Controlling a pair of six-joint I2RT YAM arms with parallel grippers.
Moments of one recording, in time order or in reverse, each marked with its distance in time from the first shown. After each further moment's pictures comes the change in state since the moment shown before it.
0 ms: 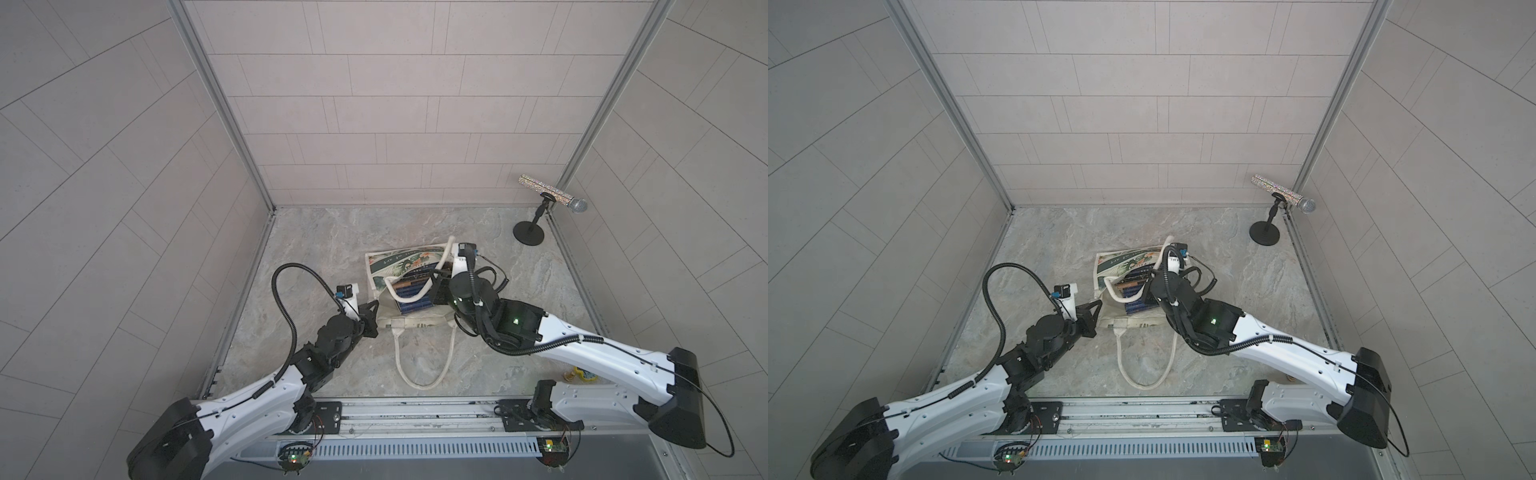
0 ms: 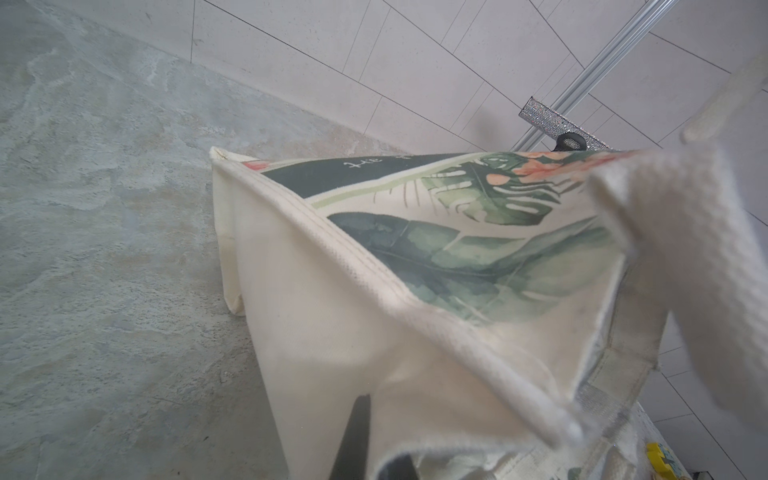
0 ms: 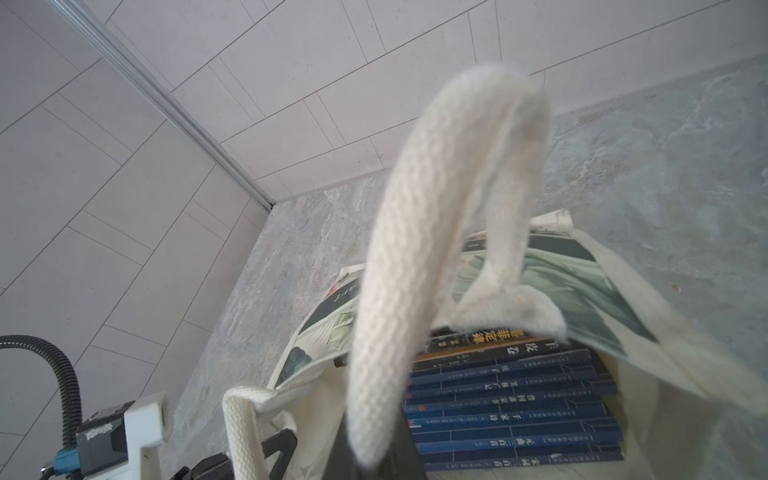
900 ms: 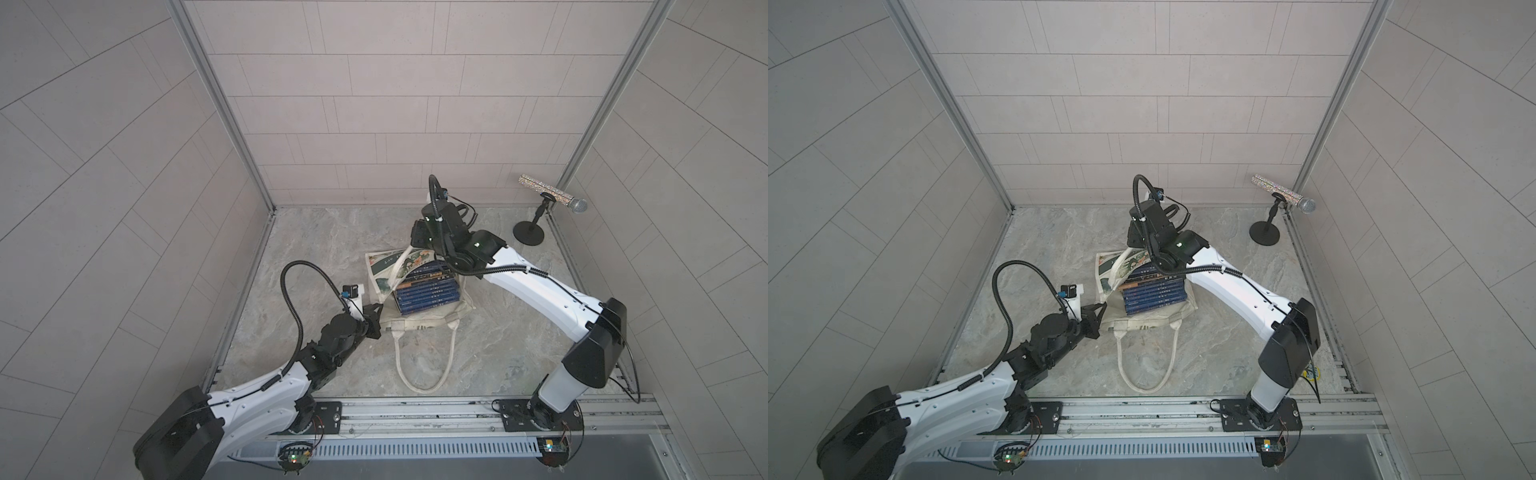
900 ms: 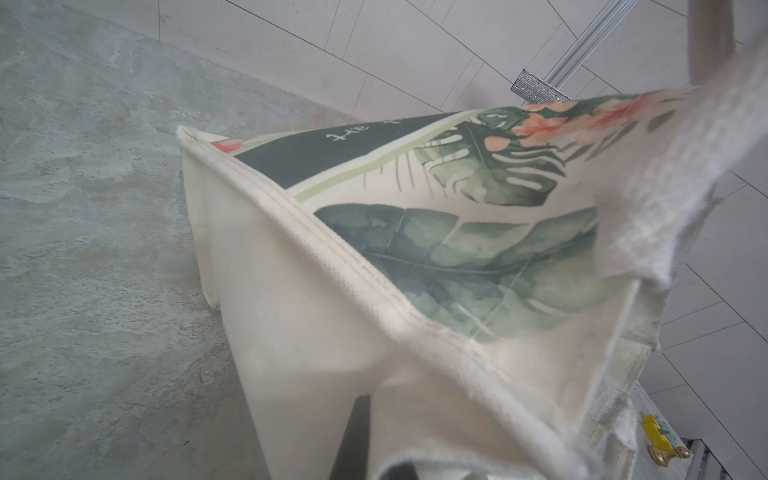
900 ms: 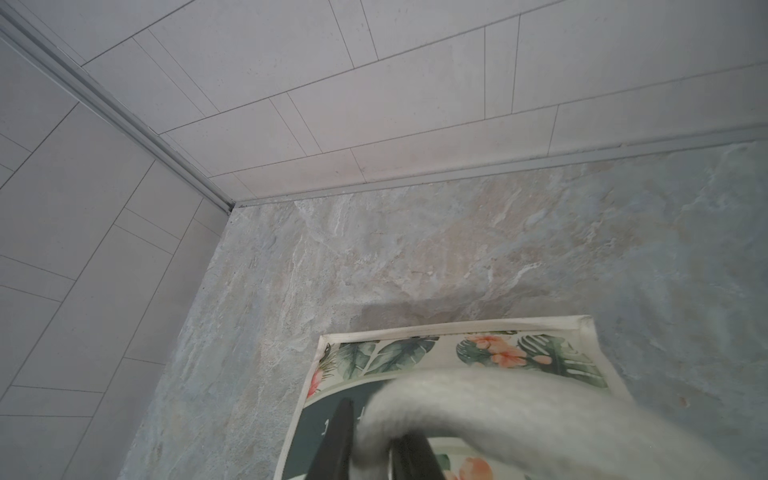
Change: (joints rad) left arm 0.000 0.081 -0.001 0.068 0.054 0.022; right arm -0.267 0.491 0.642 -0.282 -0.221 -0.134
